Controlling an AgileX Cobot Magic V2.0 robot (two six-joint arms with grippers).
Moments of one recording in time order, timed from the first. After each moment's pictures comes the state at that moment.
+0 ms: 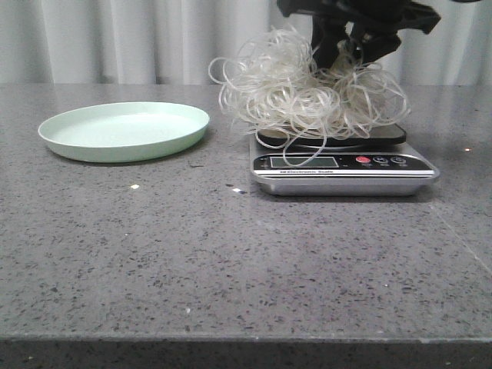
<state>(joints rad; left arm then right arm) -0.11 0.46 -0.36 -0.20 0.20 0.32 0.38 1.67 -1.42 0.17 0.72 -0.01</state>
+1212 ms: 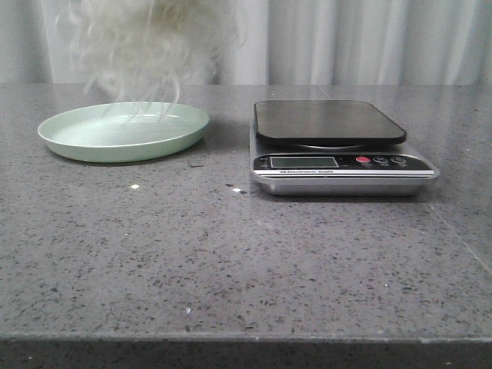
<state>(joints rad) -0.11 0.46 -0.36 -0.20 0.20 0.32 0.66 1.92 -1.89 0.15 0.66 -0.01</state>
